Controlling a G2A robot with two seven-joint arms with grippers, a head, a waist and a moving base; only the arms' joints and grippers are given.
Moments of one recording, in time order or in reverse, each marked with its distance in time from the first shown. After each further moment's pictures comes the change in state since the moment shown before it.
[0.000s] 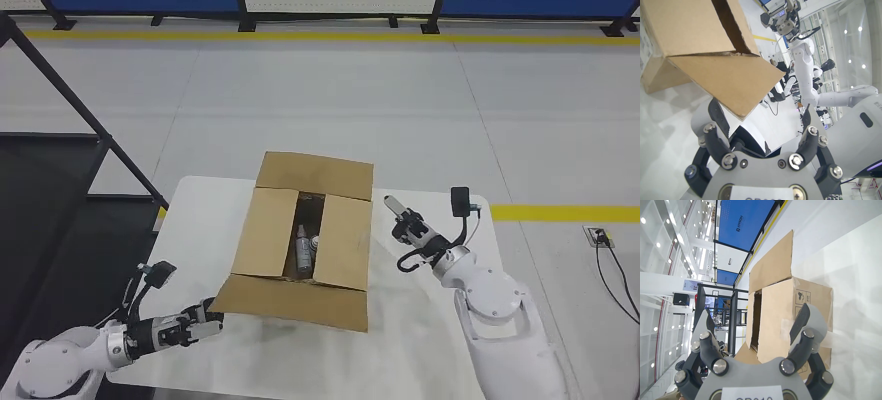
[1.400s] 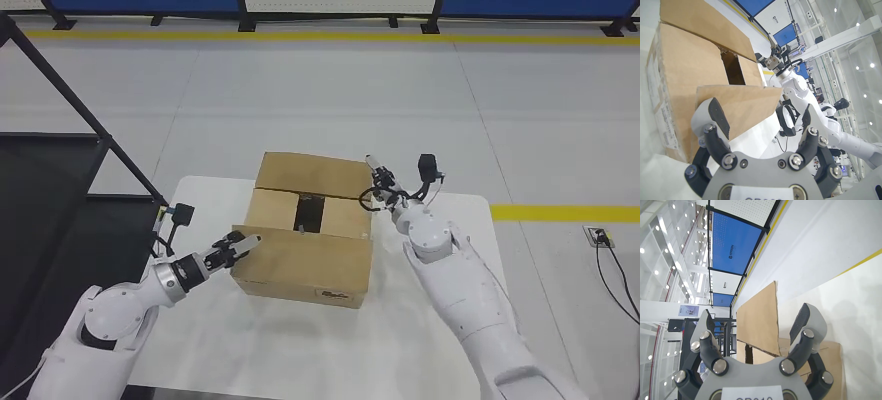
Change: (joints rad) left arm -0.292 -0.046 0.269 0.022 0.280 0.276 0.506; right arm 0.590 -0.125 -0.282 0.990 0.174 -0.267 -0.381
